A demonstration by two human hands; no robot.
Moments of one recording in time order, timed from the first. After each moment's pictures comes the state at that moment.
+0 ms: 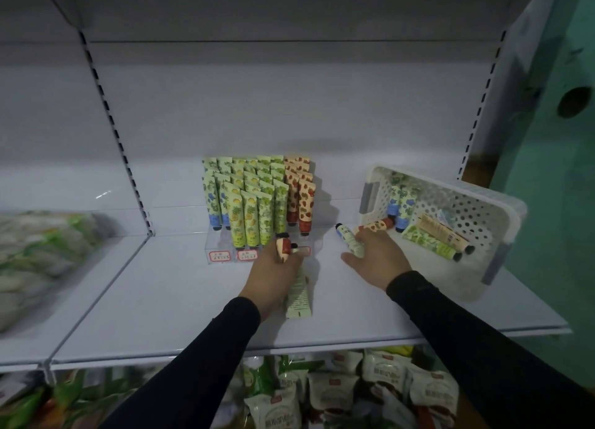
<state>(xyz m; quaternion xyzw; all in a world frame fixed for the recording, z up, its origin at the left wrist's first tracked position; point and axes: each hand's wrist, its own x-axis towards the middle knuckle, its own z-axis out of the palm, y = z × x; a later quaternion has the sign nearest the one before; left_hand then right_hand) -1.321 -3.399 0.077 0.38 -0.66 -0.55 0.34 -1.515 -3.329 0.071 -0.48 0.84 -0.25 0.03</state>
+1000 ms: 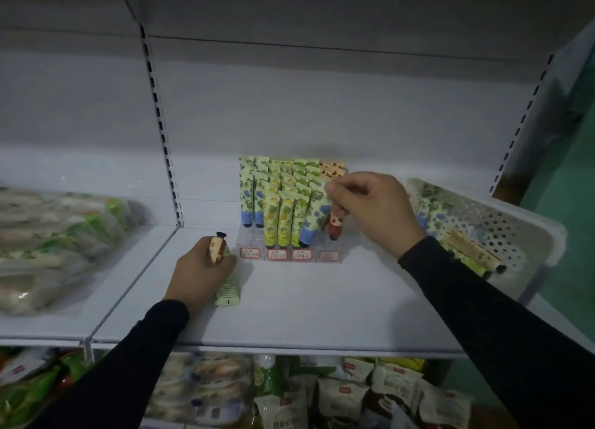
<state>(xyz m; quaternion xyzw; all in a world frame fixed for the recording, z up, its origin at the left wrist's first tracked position) -1.190 -3.468 0.067 0.49 -0.73 -0.30 0.38 -1.420 -3.339 0.183 -0.57 0.61 -0.55 0.05</state>
